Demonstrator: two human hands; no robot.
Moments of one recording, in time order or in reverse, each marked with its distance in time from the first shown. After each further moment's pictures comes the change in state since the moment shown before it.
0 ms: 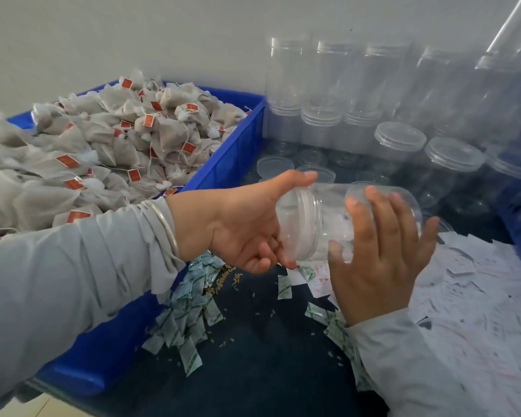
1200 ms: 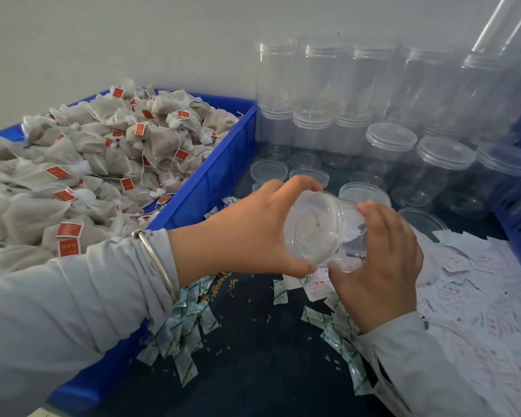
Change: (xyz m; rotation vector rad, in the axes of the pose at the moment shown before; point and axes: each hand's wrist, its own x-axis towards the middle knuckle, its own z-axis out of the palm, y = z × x) left_hand 0.016 -0.024 0.011 1.035 0.685 0.819; right_hand -0.014 0.019 0.003 0.307 -0.293 0.239
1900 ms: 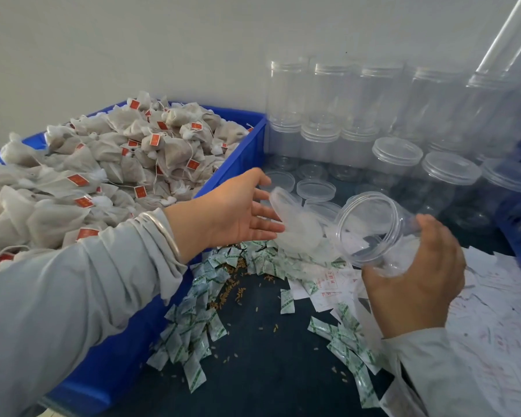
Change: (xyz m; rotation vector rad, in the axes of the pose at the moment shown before) left_hand 0.021 -0.029 -0.027 -1.192 0.050 -0.750; right_hand 0.003 0.015 -0.009 -0.002 0.158 0.203
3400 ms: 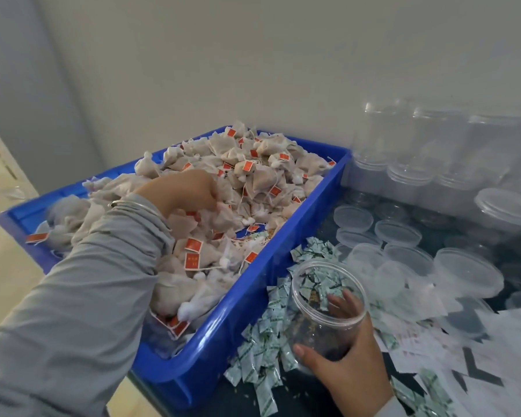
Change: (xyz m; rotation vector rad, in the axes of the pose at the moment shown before) left_hand -0.045 0.039 -0.179 1.376 0.525 0.016; right_hand -0.077 -0.089 0.049 0.917 -0.845 0.298
